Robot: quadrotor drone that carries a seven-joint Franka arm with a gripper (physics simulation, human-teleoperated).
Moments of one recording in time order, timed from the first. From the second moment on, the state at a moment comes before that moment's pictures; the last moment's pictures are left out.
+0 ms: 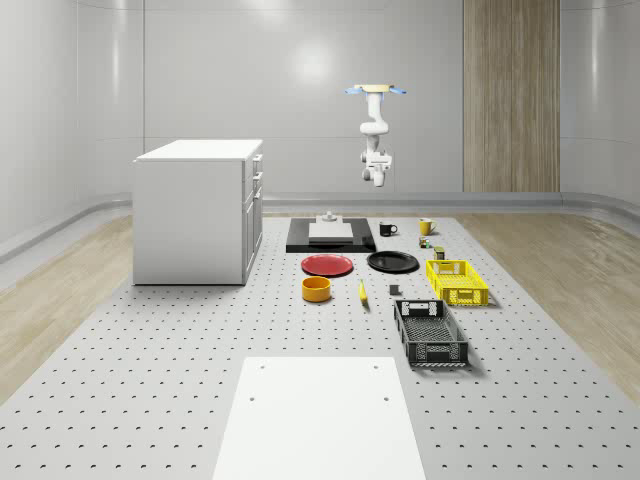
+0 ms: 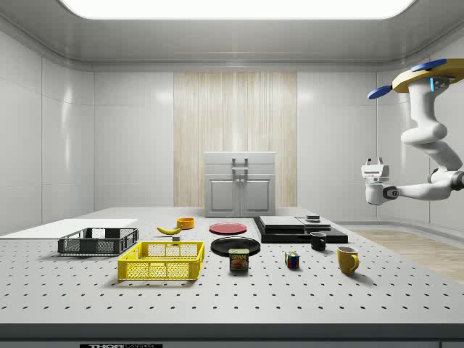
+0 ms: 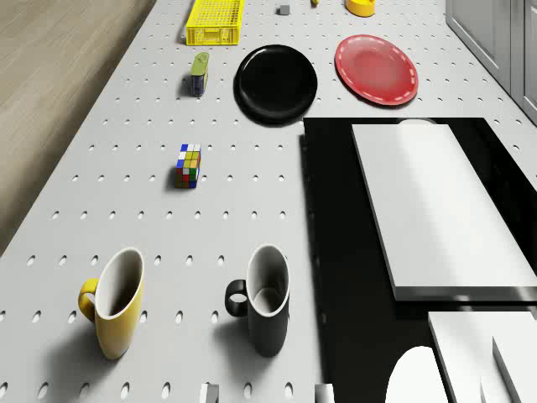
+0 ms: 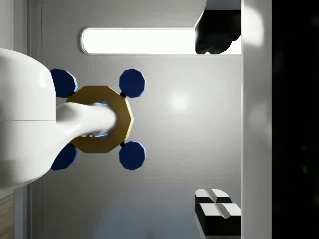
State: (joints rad) arm 0.00 -0.79 0.00 -2.34 0.00 1.55 0.79
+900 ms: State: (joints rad) arm -0.01 -0.71 0.00 -2.06 0.00 1.37 0.78
